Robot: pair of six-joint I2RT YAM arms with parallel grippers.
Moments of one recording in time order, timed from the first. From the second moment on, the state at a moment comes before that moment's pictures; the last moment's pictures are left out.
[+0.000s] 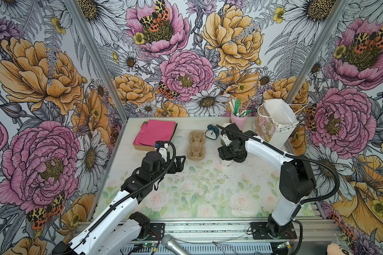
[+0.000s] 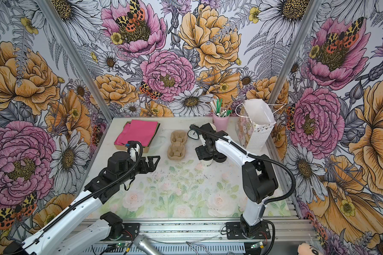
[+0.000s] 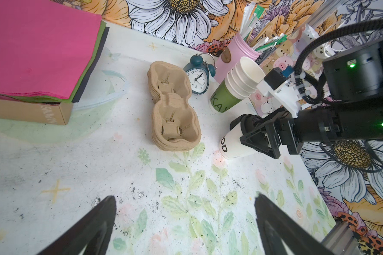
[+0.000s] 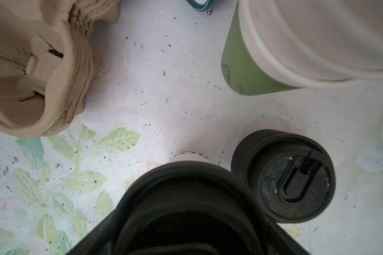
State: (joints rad) left arm -0.50 0.83 0.68 -0.31 0.04 -0.52; right arm 0.45 1.78 1.41 -0.84 0.00 0.08
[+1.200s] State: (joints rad) left arm -0.50 0.83 0.68 -0.31 0.03 -0.52; right arm 0.44 1.60 1.47 -0.83 -0.02 0.12
